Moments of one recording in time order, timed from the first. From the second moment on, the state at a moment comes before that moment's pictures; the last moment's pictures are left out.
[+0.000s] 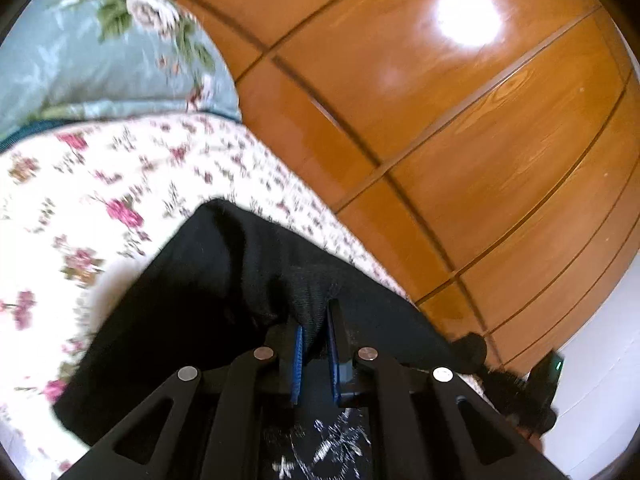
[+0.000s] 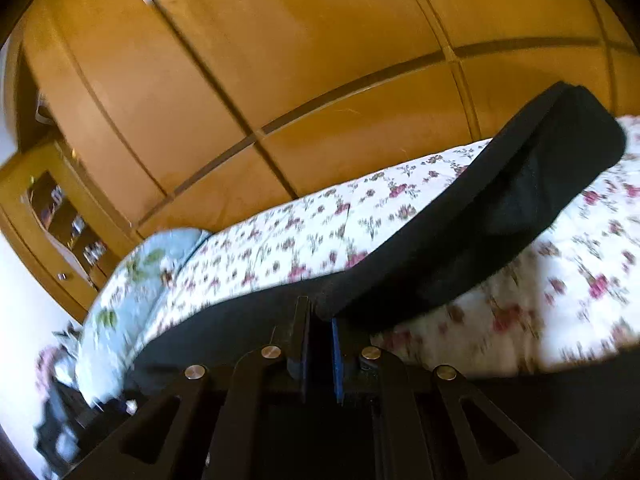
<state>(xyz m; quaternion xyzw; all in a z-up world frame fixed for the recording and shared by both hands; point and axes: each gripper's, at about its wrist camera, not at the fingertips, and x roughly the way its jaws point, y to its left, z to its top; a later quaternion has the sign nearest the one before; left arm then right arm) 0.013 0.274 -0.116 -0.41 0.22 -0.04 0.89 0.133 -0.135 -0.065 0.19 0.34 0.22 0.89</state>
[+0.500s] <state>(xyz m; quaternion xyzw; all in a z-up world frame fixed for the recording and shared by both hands) -0.049 0.262 -0.142 -0.47 0.25 -0.04 0.85 0.108 -0.131 -0.153 0.21 0.37 0.22 0.88</state>
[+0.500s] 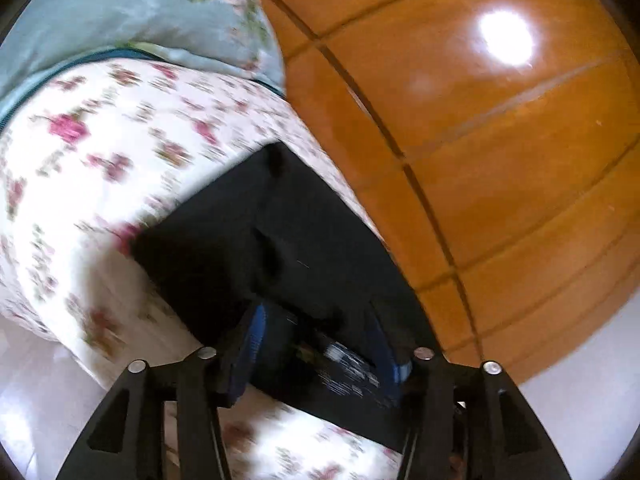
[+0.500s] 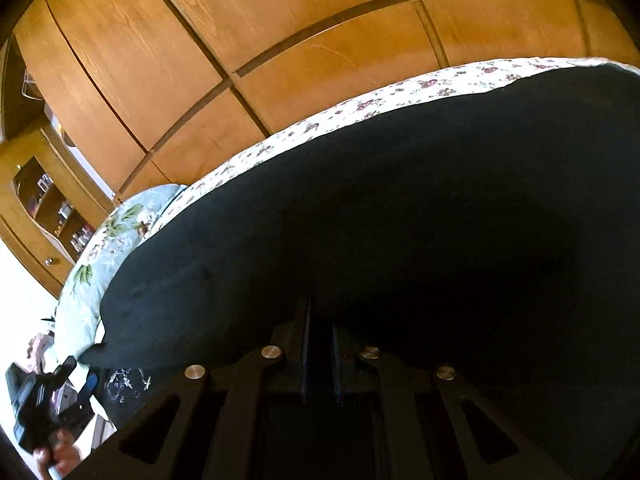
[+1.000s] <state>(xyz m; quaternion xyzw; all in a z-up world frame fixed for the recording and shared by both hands) 0.011 0.255 -0.142 -0.48 0.31 0.01 0.82 0.102 -0.135 -0.156 0.21 0.37 0.22 0.88</state>
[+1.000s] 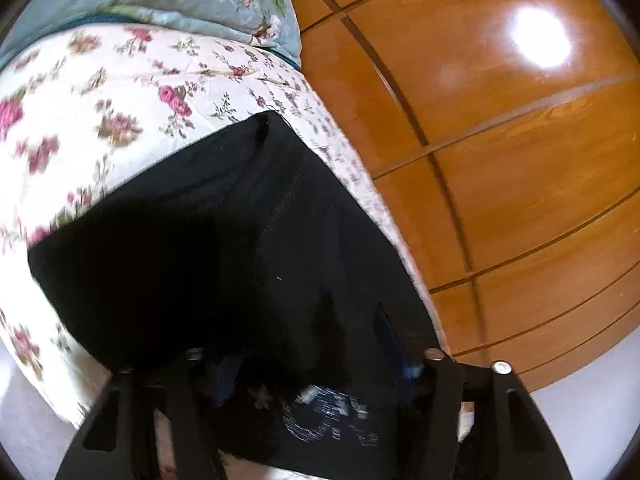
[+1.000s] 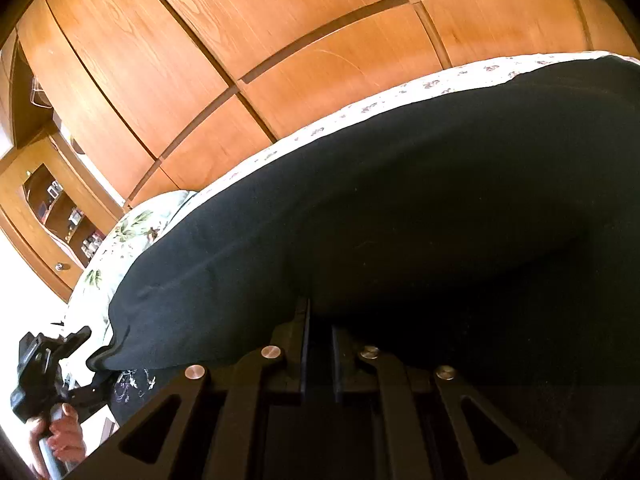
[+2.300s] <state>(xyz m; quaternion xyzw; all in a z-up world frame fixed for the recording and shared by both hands) -0.032 0.301 -0.148 -0.42 0.32 0.06 0.84 0.008 -0.107 -0.127 0.12 0.39 0.31 0.86</state>
